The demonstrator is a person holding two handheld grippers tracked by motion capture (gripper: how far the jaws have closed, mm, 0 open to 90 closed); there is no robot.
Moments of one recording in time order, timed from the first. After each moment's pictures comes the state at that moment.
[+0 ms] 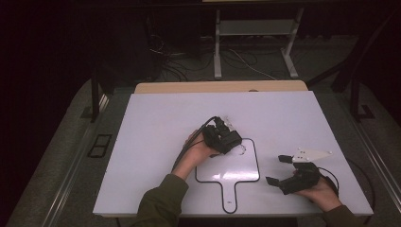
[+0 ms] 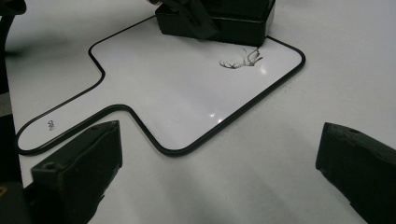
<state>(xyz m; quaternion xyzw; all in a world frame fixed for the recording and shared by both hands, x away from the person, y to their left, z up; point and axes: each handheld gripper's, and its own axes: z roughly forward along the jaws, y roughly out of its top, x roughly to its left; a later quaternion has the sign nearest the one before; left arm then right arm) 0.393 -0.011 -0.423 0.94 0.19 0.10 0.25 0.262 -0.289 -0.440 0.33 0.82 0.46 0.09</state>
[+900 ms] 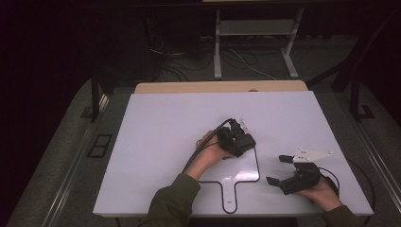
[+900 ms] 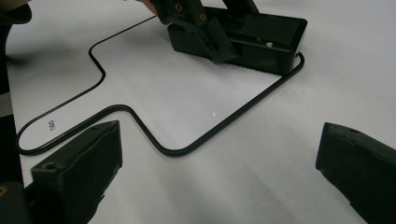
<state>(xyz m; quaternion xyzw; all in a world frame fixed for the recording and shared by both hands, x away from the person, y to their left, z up) 0.389 -0.048 -0.423 0.95 0.17 0.09 0.25 0.261 -0.291 -0.439 0.34 0.82 0.46 0.09</state>
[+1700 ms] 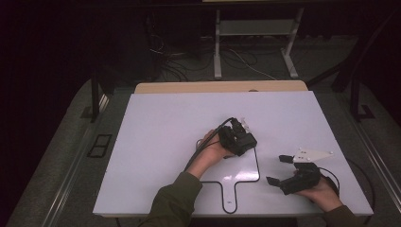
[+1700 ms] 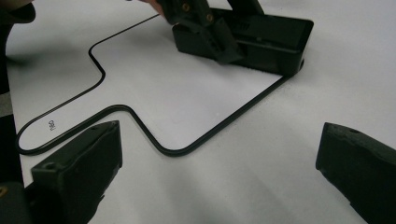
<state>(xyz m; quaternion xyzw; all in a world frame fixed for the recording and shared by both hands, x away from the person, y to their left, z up) 0.395 -0.052 -0.424 0.95 0.17 0.09 0.25 0.261 -0.291 -0.439 0.34 0.81 0.46 0.09</state>
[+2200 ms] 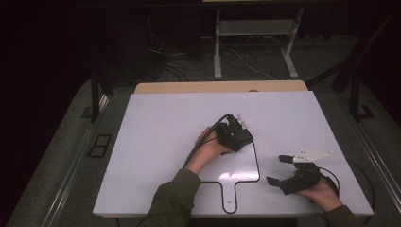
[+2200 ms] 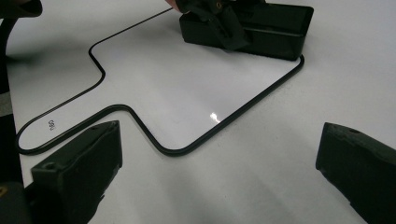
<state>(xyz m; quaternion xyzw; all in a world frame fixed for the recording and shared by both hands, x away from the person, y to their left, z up) 0.399 -0.050 -0.424 0.95 0.18 0.09 0.25 0.262 -0.291 -0.439 0.33 0.82 0.46 0.09</state>
